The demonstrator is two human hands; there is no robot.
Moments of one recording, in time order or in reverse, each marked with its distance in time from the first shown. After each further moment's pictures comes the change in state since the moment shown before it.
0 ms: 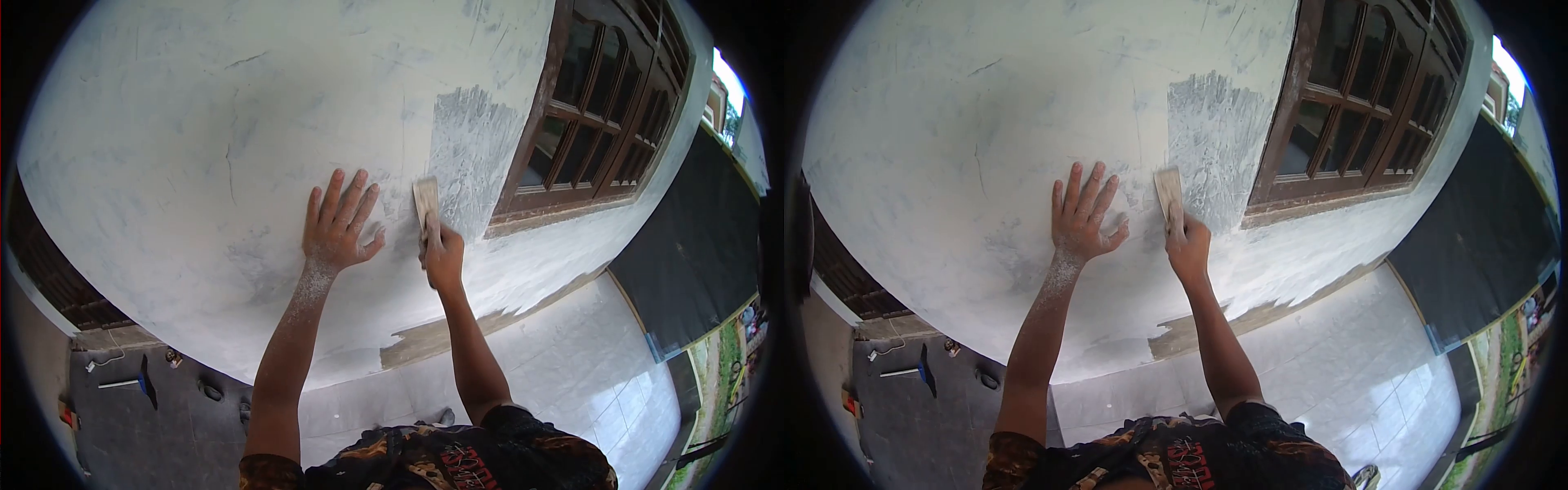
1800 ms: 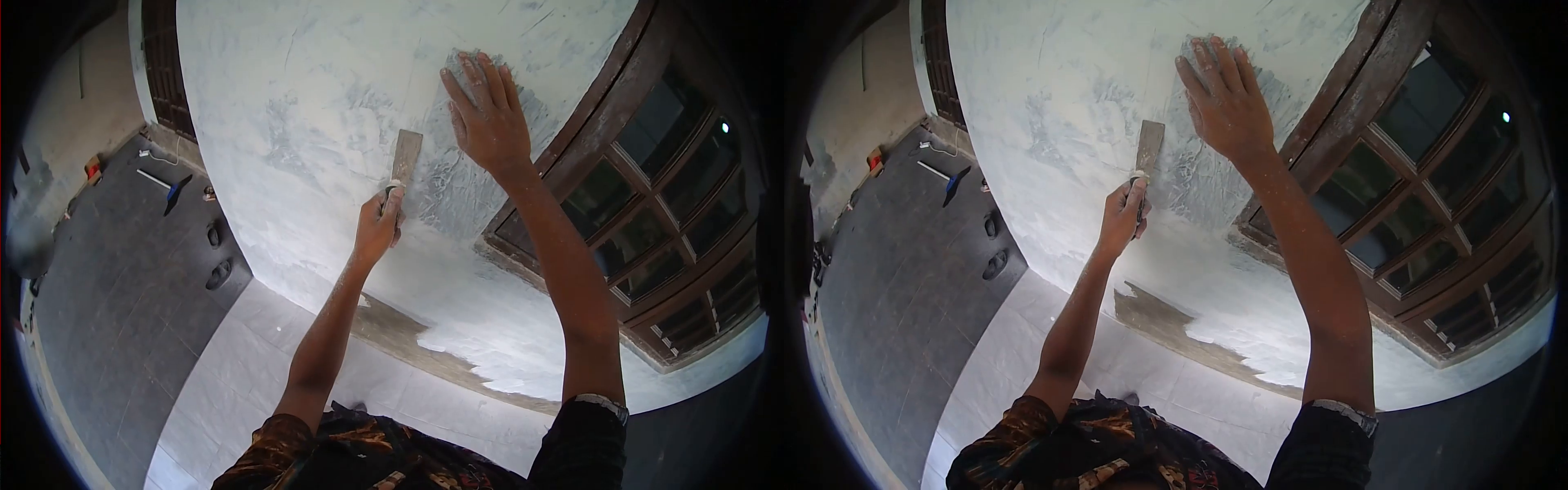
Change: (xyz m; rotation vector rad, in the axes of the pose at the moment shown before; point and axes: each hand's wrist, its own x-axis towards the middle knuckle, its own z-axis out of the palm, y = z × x) left_hand 0.011 0.213 0.016 -1.094 0.278 -1.450; right_hand 0.179 -0.109 -0.062 -0.666 -0.156 -1.780
